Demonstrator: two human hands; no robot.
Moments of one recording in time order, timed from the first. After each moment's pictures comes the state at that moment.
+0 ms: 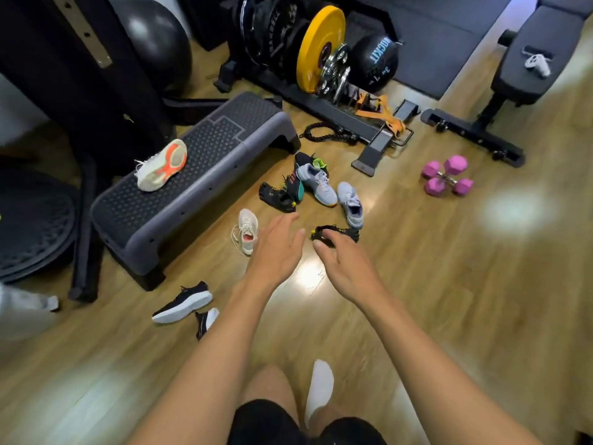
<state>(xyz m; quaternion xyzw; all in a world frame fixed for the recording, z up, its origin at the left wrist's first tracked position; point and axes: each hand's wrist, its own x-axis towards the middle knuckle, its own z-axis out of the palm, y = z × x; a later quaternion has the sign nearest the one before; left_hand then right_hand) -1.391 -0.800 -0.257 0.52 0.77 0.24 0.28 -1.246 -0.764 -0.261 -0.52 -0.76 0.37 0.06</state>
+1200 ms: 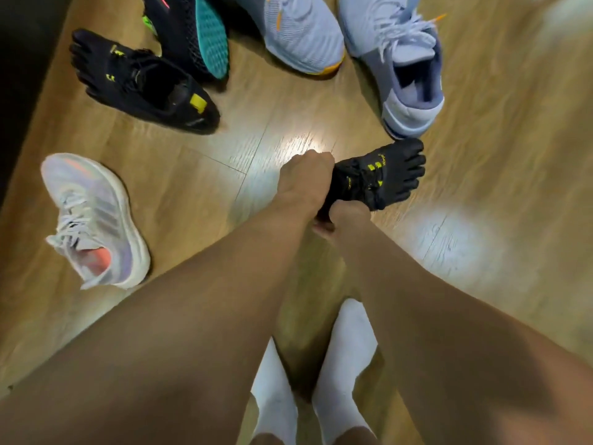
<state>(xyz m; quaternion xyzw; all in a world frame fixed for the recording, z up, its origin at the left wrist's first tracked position) -1.396 -0.372 -0.980 0.65 0.68 -0.12 0.32 -1.319 -0.405 -1.011 -0.79 0.02 0.60 0.10</state>
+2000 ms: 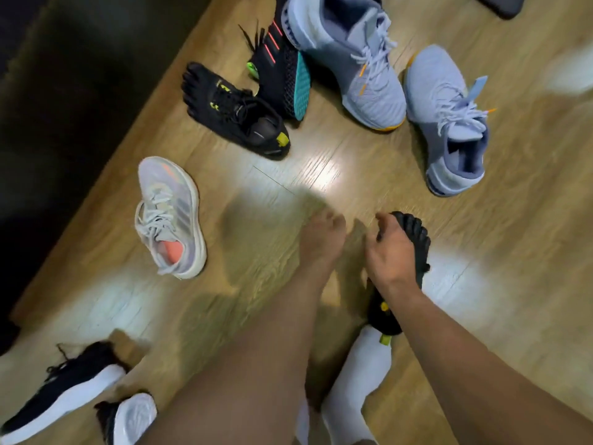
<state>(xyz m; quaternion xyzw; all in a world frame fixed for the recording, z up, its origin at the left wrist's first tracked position) -1.446 -0.423 -0.935 0.19 0.80 0.16 0.55 -1.346 -0.412 -0.912 -0.73 -0.55 0.41 -0.01</state>
